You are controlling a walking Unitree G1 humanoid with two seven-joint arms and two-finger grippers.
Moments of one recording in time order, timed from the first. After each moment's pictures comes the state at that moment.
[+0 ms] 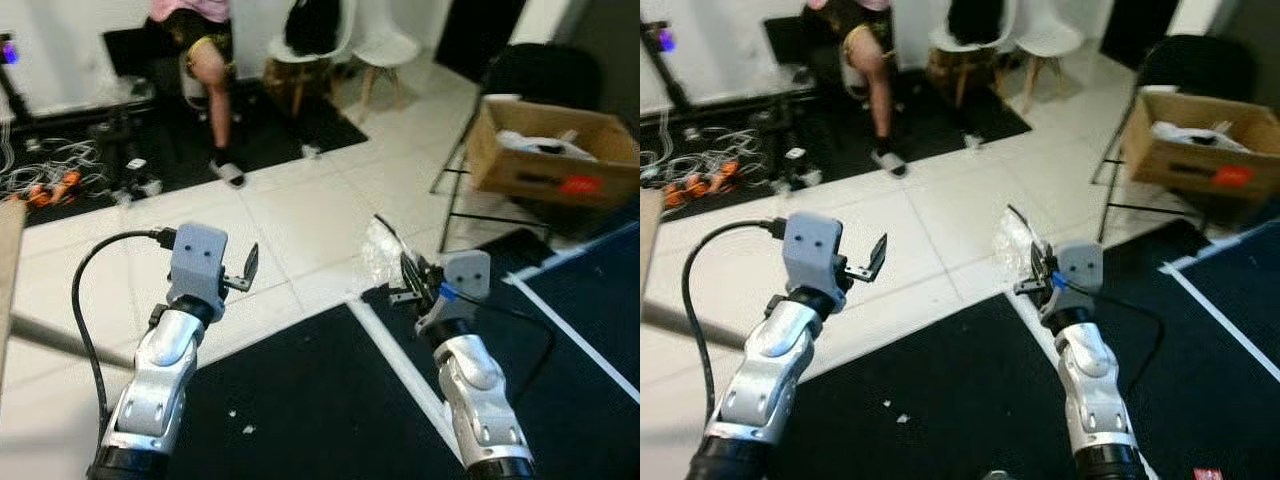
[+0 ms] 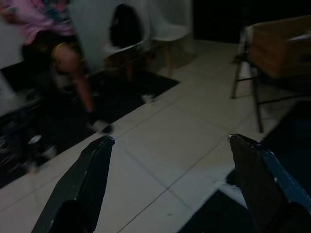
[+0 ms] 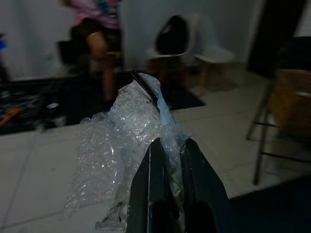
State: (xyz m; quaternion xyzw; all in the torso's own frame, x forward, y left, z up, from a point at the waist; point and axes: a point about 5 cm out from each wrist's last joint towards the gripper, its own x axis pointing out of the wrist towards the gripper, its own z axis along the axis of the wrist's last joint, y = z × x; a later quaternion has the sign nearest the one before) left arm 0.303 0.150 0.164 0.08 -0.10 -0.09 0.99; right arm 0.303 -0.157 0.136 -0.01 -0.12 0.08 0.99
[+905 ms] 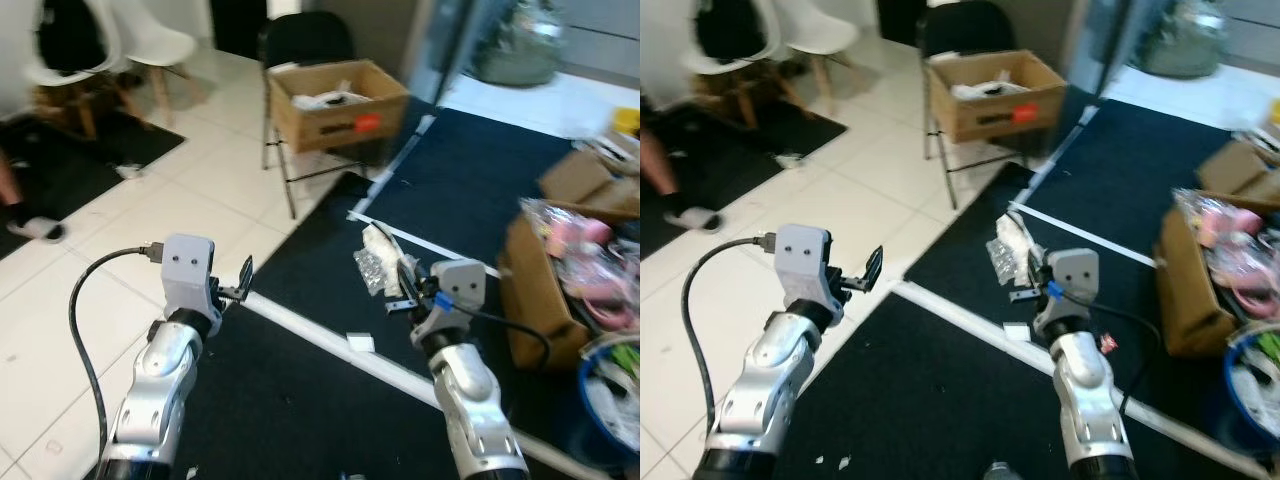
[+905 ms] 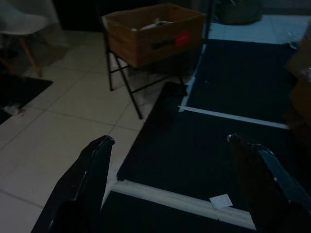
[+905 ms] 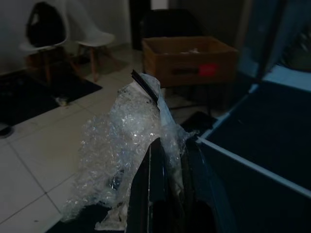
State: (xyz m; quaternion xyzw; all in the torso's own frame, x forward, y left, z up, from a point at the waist) left arm 0.297 0.156 0.147 0.01 -0.05 -0.07 1.00; right arm 0.296 -0.152 0.127 -0.01 -0.11 0.09 0.99
